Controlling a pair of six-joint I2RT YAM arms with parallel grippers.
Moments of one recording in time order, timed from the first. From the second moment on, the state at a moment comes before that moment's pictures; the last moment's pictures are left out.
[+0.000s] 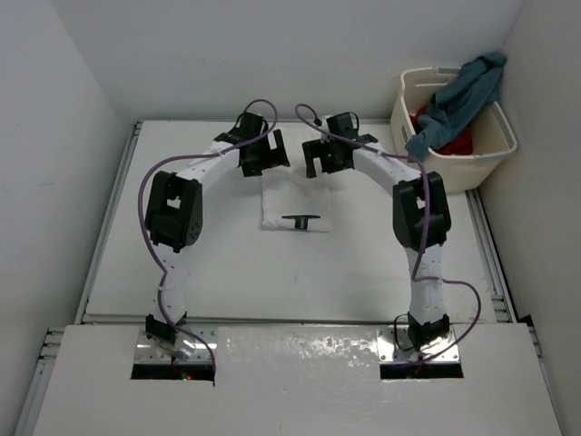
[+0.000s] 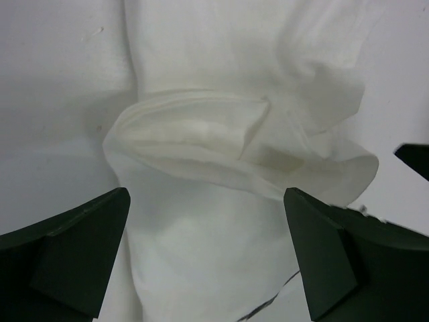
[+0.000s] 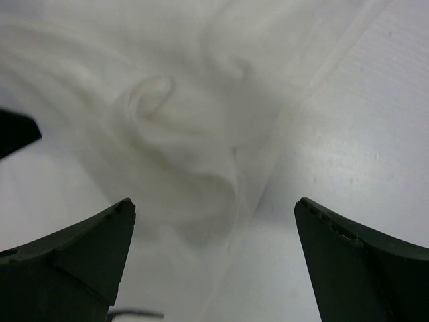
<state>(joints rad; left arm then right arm) -0.34 2.19 1.81 -0.49 0.12 -0.57 0.36 2.21 1.77 -0.44 -0.09 0.06</state>
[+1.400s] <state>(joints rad) -0.34 1.75 1.20 -0.44 0.23 -0.50 0.32 2.30 1.91 -0.32 -0.13 0.14</state>
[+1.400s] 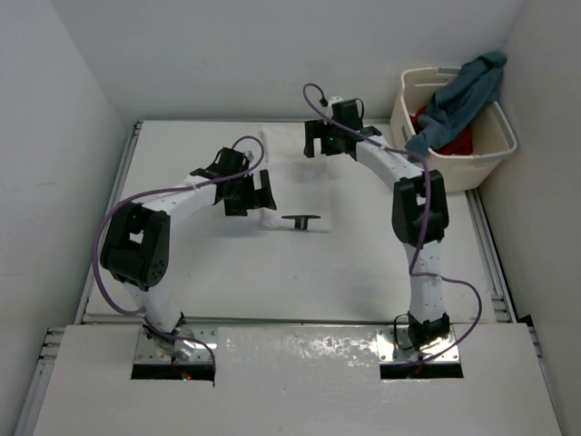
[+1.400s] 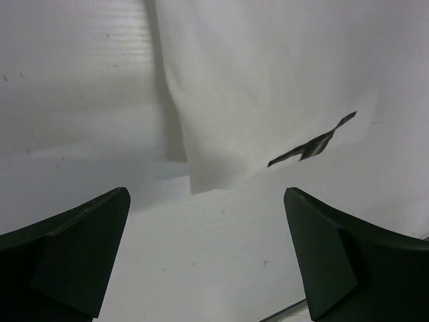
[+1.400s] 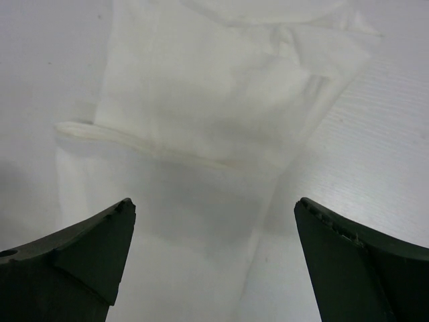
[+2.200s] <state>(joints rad) -0.36 1.80 0.98 -0.17 0.35 -0.47 0.33 1.78 1.03 -0.25 -0.32 0.35</state>
